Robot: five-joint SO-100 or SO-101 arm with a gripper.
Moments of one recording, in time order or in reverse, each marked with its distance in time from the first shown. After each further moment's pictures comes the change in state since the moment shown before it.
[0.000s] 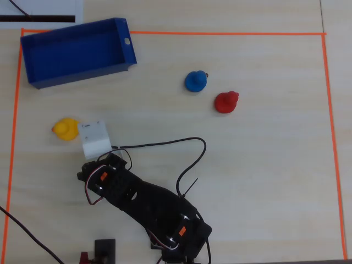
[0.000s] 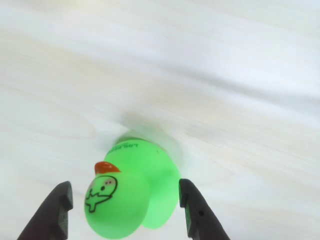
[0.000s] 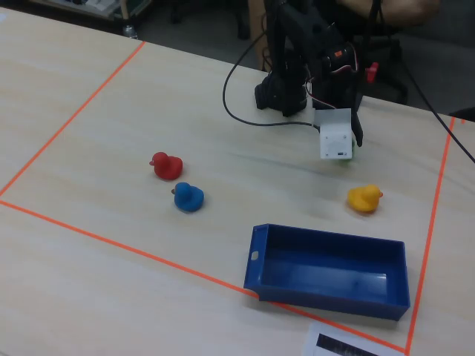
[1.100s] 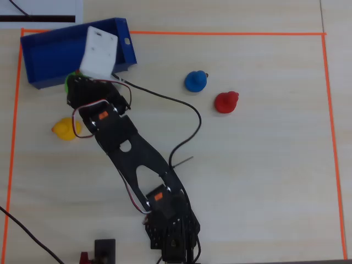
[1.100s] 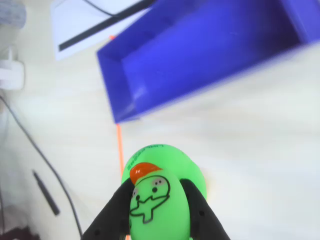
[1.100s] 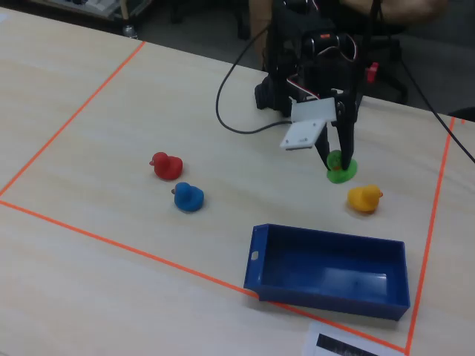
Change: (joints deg) arm 22.0 -28.5 -59.1 0.5 7.6
